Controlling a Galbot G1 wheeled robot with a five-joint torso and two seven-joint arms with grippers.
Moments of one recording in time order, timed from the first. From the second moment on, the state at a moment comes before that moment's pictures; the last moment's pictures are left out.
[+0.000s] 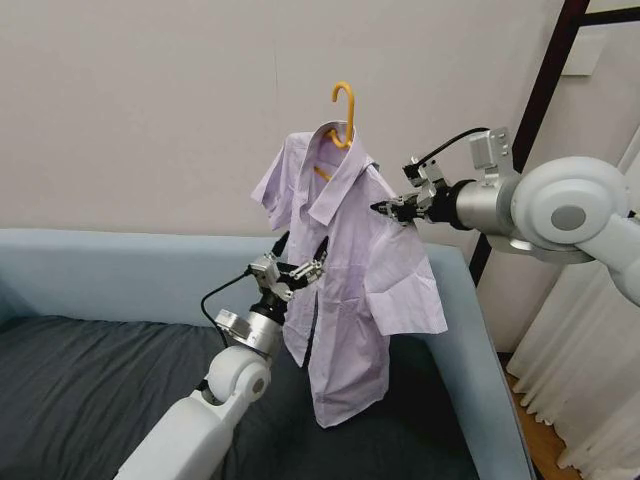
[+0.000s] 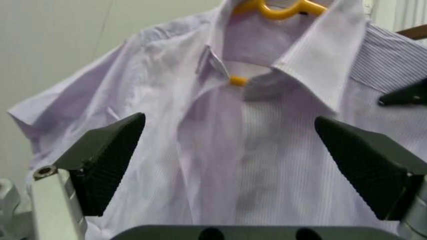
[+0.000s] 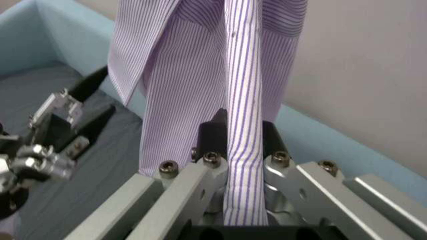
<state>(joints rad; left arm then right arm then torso) 0.73 -1.15 -0.07 -1.75 -0.73 -0.32 0.00 0.40 0.59 -0.57 1.96 1.72 -0.73 0.42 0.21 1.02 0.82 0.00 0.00</state>
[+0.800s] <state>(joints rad) 0.60 -1.19 -0.02 -1.63 -0.70 -0.27 -0.05 0.37 0.56 -0.53 2.02 1.75 -0.73 0.43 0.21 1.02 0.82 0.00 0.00</state>
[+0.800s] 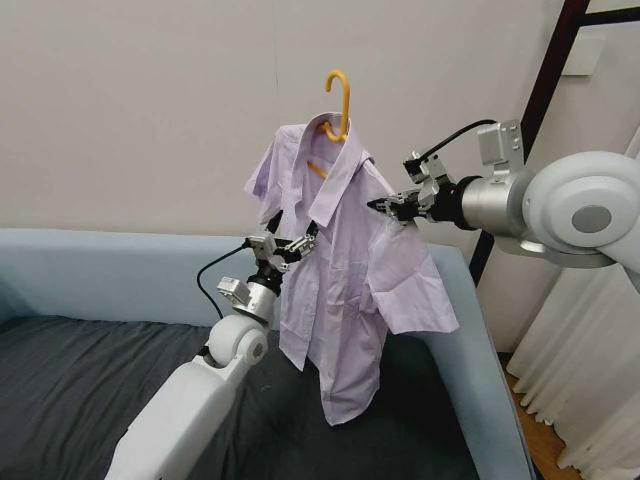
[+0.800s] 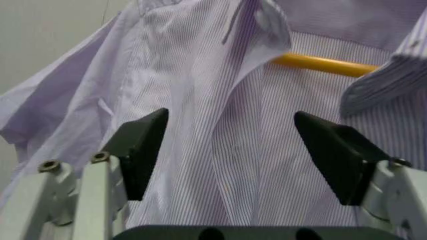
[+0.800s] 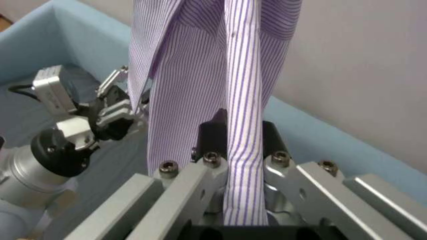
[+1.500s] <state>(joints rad) 0.51 -1.20 -0.01 -1.63 -0.73 -0.29 -0.04 0.31 0.54 -0.51 2.03 1.69 -0.73 0.41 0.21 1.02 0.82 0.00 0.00</state>
